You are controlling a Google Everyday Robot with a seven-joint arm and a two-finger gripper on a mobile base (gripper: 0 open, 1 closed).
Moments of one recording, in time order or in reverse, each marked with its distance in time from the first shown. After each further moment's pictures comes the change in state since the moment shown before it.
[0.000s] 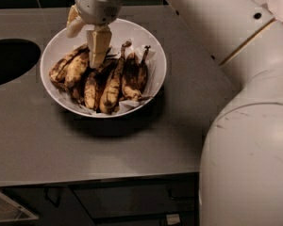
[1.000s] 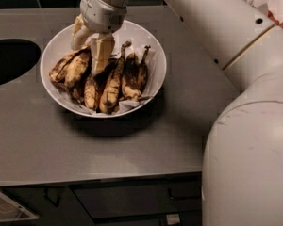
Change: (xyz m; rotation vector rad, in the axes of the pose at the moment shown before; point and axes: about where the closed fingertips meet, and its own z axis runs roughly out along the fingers) arm 0.002 0.018 0.013 -0.051 -0.074 0.005
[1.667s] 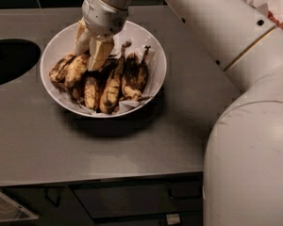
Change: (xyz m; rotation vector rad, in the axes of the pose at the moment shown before) arm 0.001 0.003 0.002 -0.007 -0.017 0.002
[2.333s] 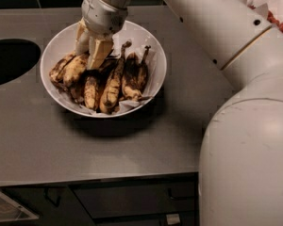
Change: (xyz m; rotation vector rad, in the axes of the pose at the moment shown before) arm 0.001 -0.002 -0.001 -0.005 -0.004 0.002
